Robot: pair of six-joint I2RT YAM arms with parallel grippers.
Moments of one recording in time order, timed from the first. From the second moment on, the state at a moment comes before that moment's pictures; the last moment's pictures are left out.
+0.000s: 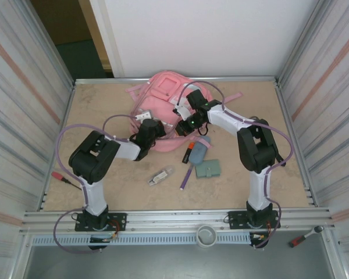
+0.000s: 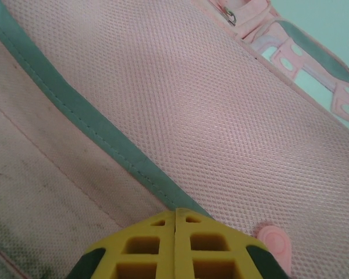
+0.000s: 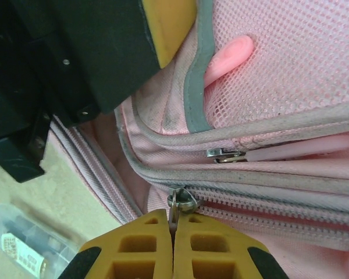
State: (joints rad) left arm -0.57 1.88 0.82 0.60 -0.22 -0.74; right arm 0.51 2.01 1.54 -0.66 -0.50 -0.11
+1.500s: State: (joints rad) left arm -0.36 2.10 1.38 0.03 0.27 -0.31; right arm 0.42 2.06 1.66 -0.76 -0.16 -0.77
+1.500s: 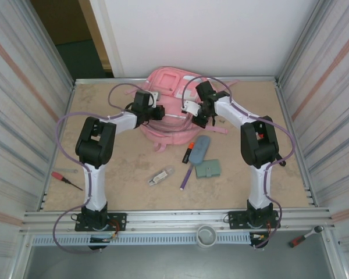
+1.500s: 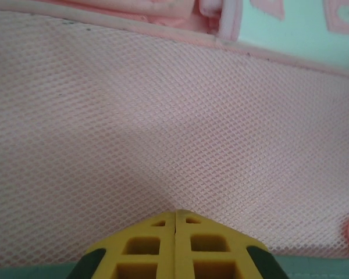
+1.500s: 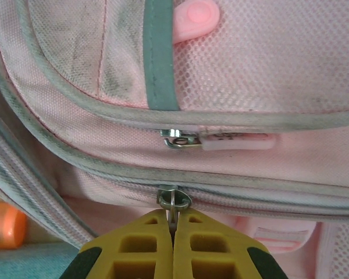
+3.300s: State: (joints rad) left arm -0.42 1.76 0.92 0.15 0.17 -0.53; right arm 0.42 2.04 1.61 -0.69 -0.10 -0.49
